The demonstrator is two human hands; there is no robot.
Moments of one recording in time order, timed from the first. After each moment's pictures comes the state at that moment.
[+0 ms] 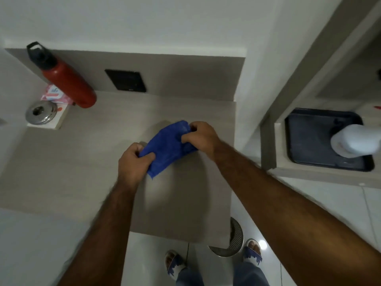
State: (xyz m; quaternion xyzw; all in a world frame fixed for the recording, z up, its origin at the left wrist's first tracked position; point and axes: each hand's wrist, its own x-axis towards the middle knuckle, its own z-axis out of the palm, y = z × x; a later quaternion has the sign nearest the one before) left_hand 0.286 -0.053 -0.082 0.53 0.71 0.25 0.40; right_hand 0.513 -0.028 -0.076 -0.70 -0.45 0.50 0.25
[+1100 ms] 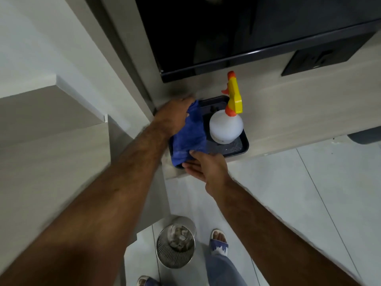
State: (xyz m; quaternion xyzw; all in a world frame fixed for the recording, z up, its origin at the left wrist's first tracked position) left_hand 0.788 -0.020 -0.106 0.93 0.30 0.00 0.22; right_hand 0.807 -0.206 -0.105 -0.60 0.14 0.56 0.56
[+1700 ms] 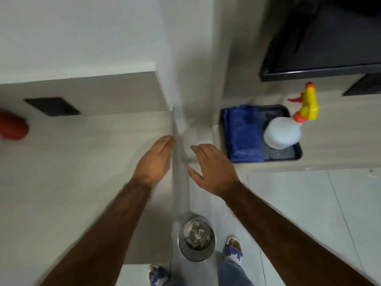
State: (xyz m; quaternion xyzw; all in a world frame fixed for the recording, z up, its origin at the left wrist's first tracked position) left_hand 0.501 -0.062 -0.105 0.90 0.39 0.10 0.16; right_hand 0.689 -0.171 -0.103 -0.71 -0.68 0.14 0.13
